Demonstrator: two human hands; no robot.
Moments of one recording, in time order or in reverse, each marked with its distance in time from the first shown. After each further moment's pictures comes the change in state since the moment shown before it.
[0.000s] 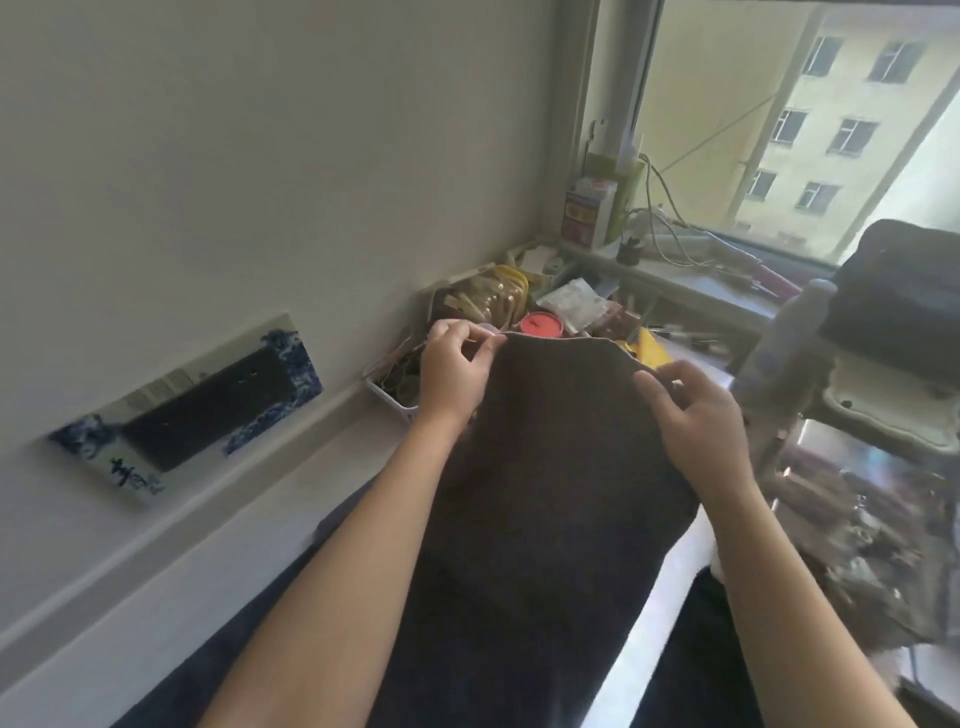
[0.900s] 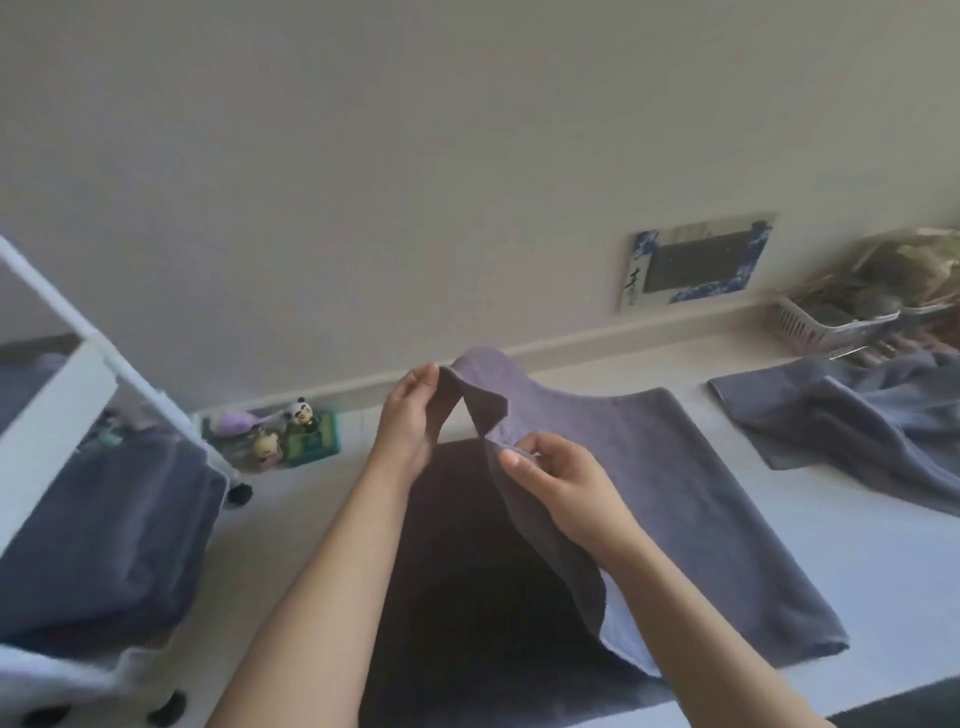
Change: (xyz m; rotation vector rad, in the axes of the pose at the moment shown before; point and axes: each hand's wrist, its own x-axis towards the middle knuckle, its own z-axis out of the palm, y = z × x) left_hand -0.401 -0.103 -0.480 -0.803 0.623 -0.498; right_hand -0.495 -0.211 0.171 0.321 -1.189 -0.204
